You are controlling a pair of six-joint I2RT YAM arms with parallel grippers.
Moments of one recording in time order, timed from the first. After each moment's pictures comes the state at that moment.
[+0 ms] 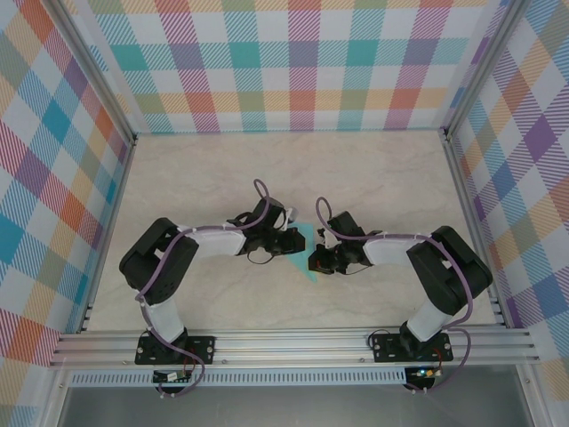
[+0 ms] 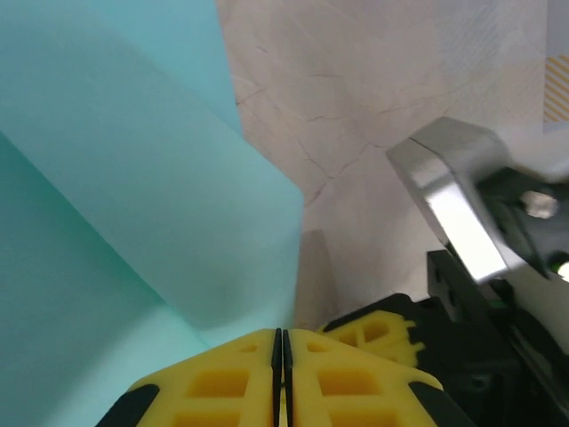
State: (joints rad) left arm -0.69 1.80 0.93 0.02 0.48 -0.73; right arm 0.61 1.64 0.67 -0.13 -0.53 0.70
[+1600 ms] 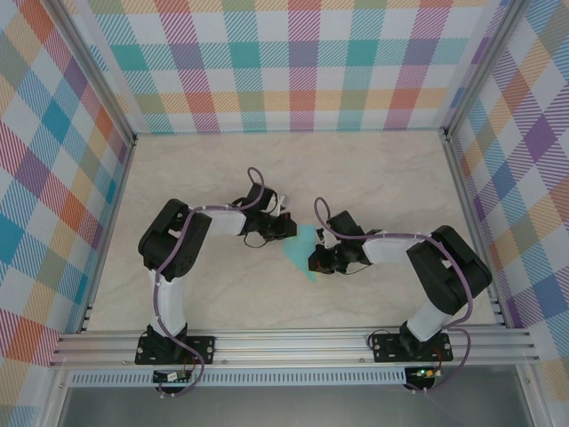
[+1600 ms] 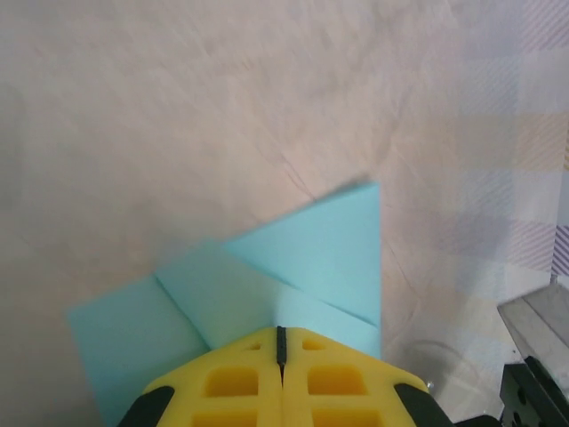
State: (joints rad) left arm -0.52 2.01 1.11 -0.03 0.59 -0.63; right arm 0.61 1.64 0.68 -0.16 -0.52 0.66
